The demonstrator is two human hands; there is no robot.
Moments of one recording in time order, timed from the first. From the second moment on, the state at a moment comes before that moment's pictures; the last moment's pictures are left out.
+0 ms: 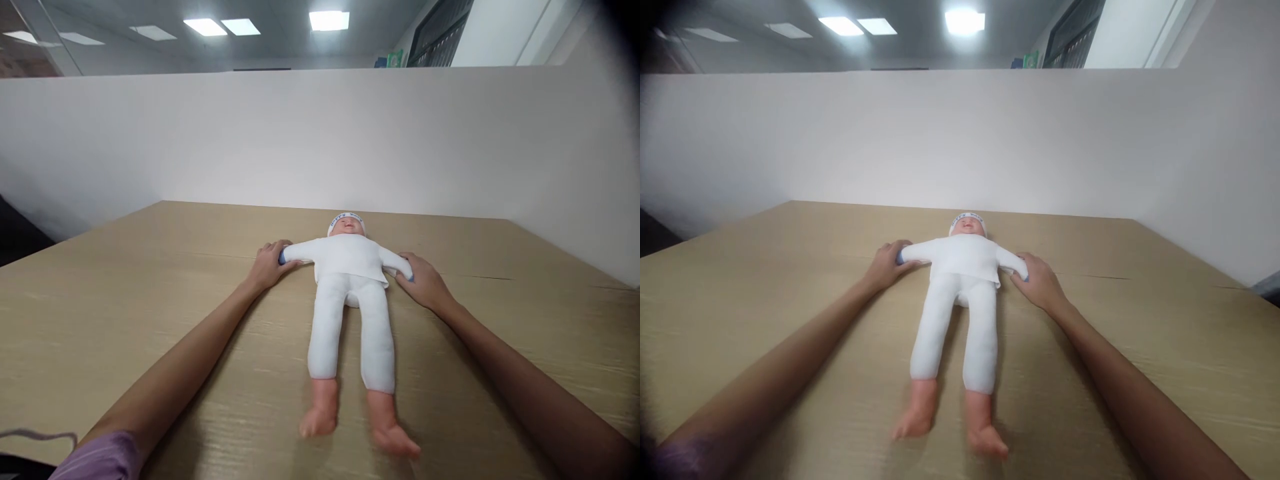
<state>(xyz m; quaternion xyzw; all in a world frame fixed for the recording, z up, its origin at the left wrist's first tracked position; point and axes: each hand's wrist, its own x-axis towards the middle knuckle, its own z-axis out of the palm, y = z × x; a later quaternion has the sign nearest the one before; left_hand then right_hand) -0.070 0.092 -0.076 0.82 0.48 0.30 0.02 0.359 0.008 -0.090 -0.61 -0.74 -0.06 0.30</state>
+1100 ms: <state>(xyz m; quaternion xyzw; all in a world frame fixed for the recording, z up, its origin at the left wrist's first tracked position) -0.088 0.123 -0.089 0.71 0.63 0.31 0.07 0.400 0.038 -0.126 -0.75 -0.59 -0.11 0.29</state>
